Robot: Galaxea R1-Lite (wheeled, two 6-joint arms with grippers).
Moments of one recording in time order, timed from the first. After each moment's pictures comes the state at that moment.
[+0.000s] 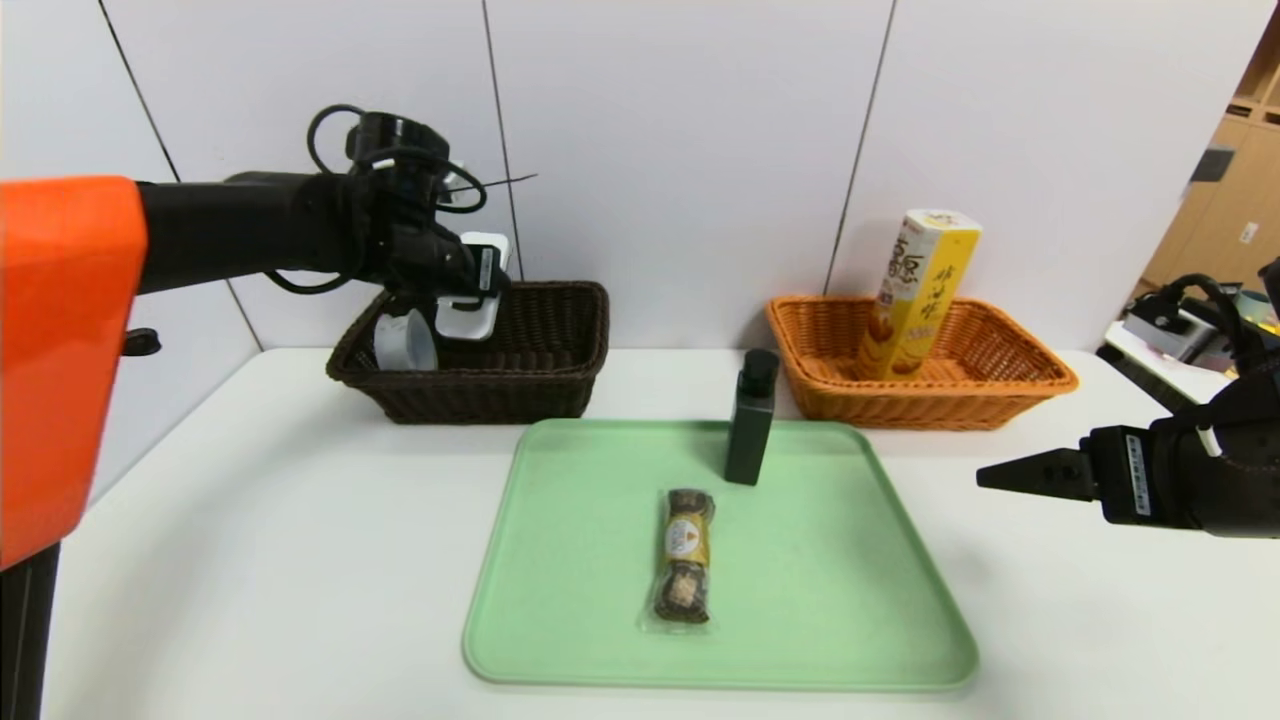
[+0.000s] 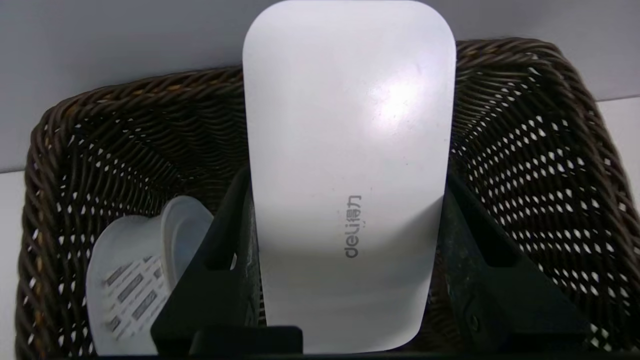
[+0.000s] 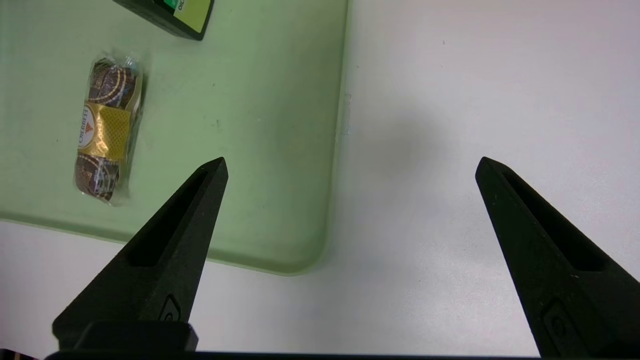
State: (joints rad) left arm -0.25 2.18 -1.98 0.27 0.06 -0.08; right arm 0.18 1.34 -0.93 0.36 0.13 0.23
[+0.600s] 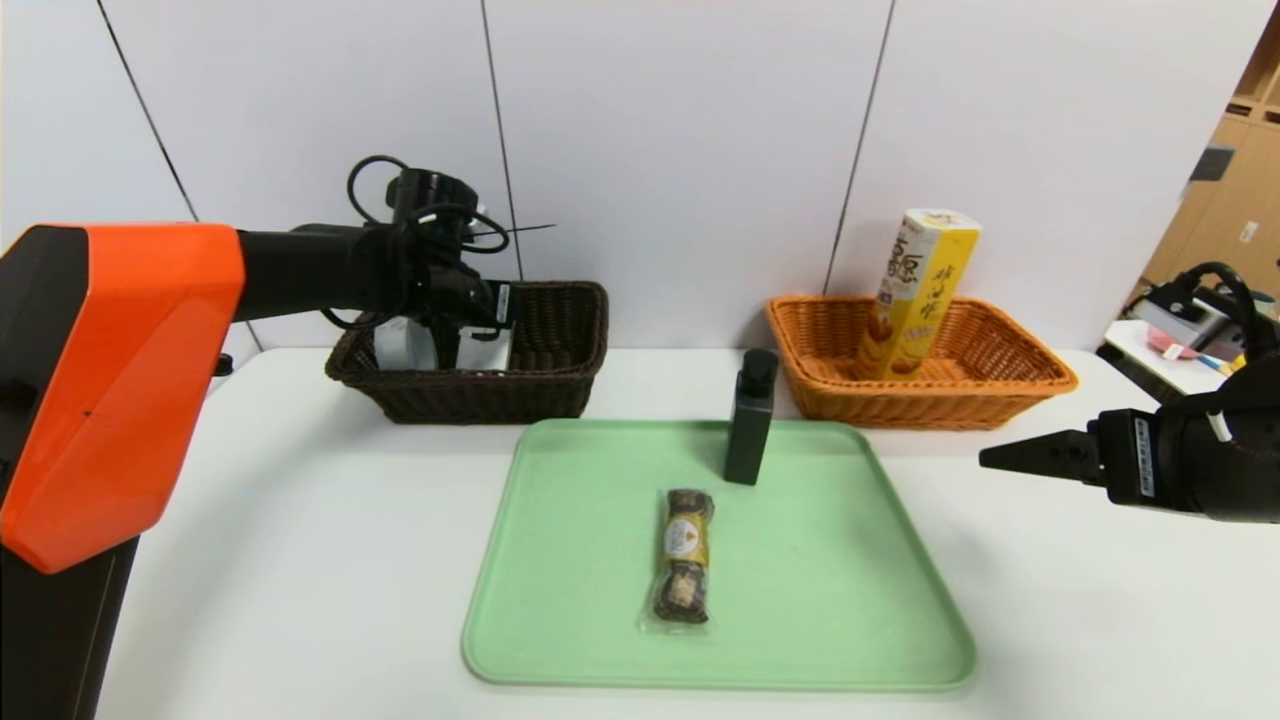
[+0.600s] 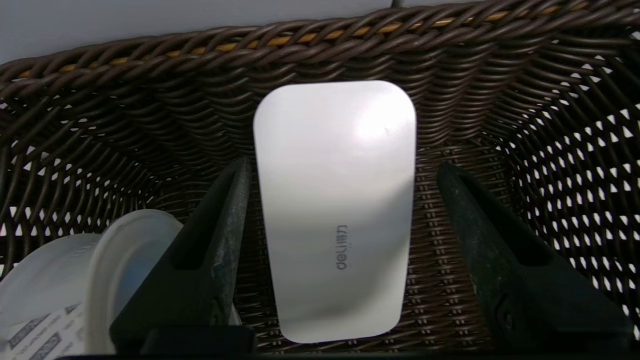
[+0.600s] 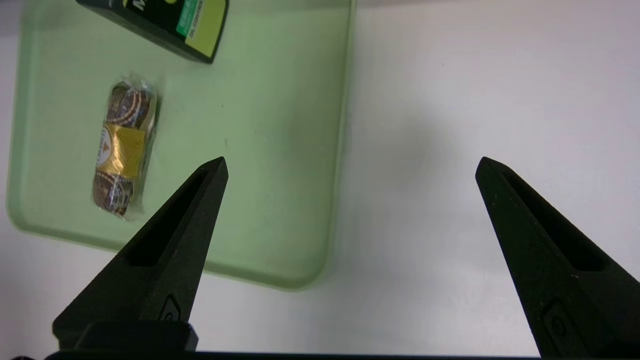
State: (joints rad) left arm -0.24 2.27 -1.98 0.22 0.09 -0.07; right arm 0.13 1.35 -0.92 0.28 0.18 0.22
